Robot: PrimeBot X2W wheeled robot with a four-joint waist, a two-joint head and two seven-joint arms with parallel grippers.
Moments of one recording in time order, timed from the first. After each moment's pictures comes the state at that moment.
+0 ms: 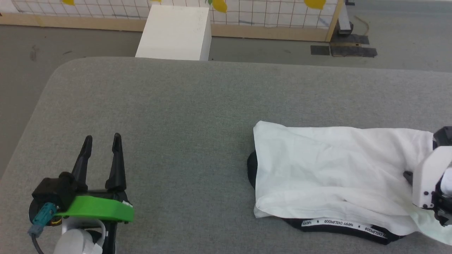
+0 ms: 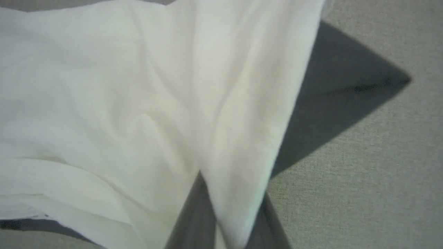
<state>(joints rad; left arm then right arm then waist) -0.08 0.16 0.03 0.05 -0.32 -0.12 -0.26 -0.27 -0.39 -0.09 0.30 0.39 0.13 0.81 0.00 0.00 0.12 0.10</state>
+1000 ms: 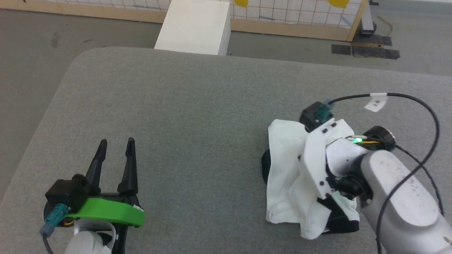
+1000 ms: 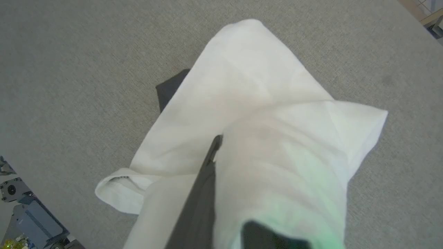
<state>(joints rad) -0.07 0.16 -0.03 0.06 -0.36 -0.12 -0.26 -0.51 -0.27 0.45 0.18 0.40 0.13 0.97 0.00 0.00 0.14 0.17</state>
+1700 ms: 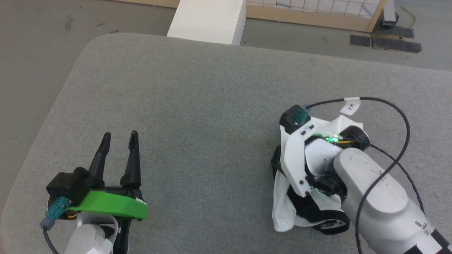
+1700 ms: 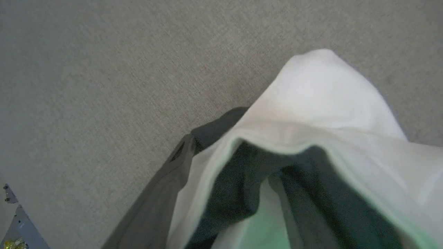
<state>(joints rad) -0.11 0.16 -0.05 0.07 -0.40 -0.12 -0.26 -0.62 -0.20 0.58 0.44 0.42 0.13 0.75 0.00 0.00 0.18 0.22</state>
